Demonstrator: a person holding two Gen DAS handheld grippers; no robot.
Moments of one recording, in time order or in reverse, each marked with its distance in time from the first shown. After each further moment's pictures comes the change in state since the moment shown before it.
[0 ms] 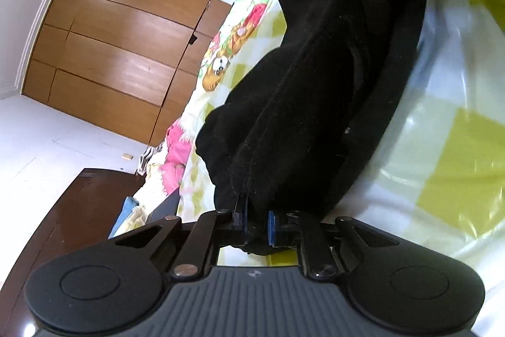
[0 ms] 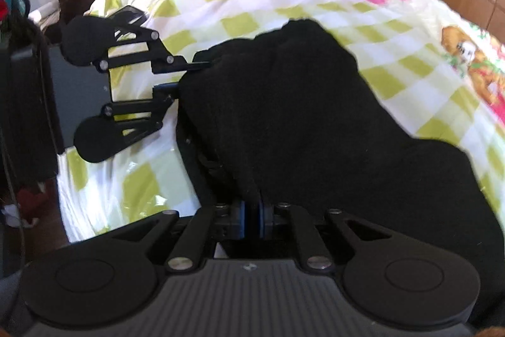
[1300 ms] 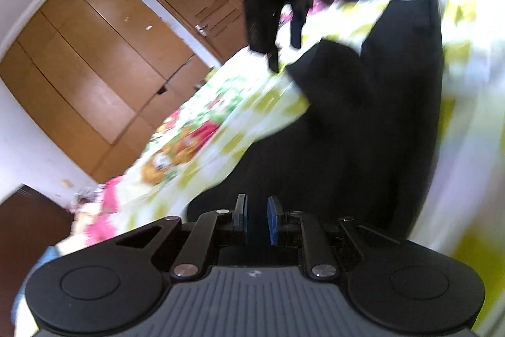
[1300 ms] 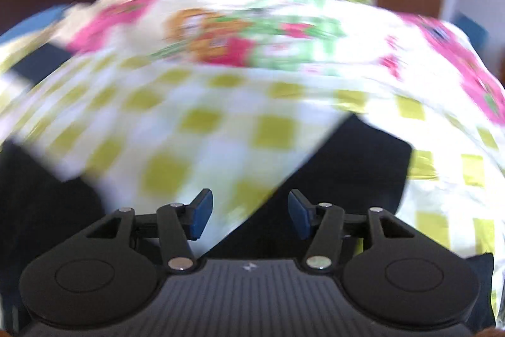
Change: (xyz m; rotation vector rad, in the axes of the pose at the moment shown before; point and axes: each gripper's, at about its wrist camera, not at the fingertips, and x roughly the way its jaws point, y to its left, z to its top) left arm -0.036 -0.031 0.218 -0.300 -0.254 -0.252; right arm -0.117 -0.302 -0.084 0.719 -0.106 -0.547
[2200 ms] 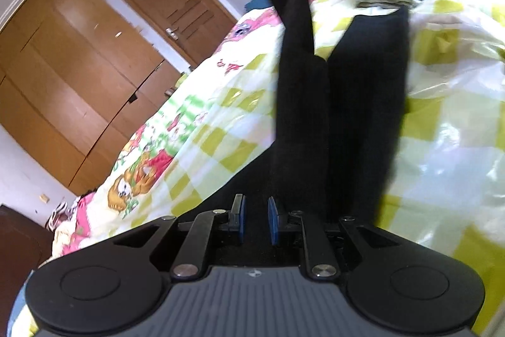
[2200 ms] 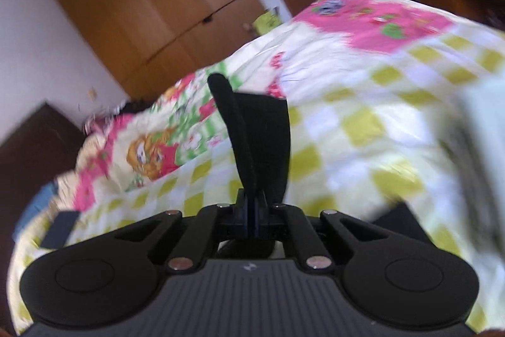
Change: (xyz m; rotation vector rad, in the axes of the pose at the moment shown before) left arm 0.018 -0.059 0.069 0.075 0.030 -0.073; right arm -0.154 -0.229 -0.119 0.575 -0.261 0.182
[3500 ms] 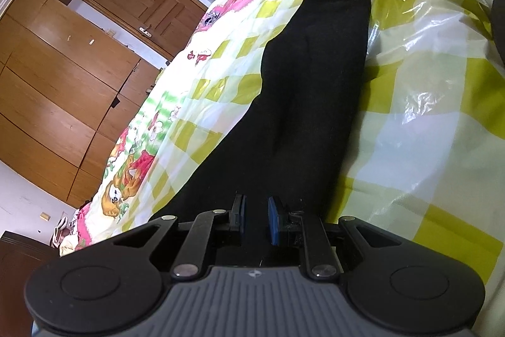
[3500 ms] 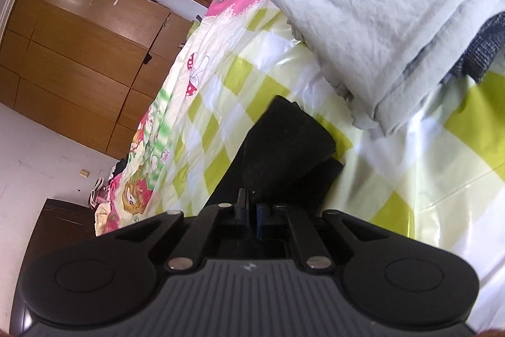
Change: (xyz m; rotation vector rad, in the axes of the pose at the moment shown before) left arm 0.008 -0.029 0.001 0.132 0.070 -0.023; right arm 0.007 -0.115 -0.055 0.424 0.007 0.037
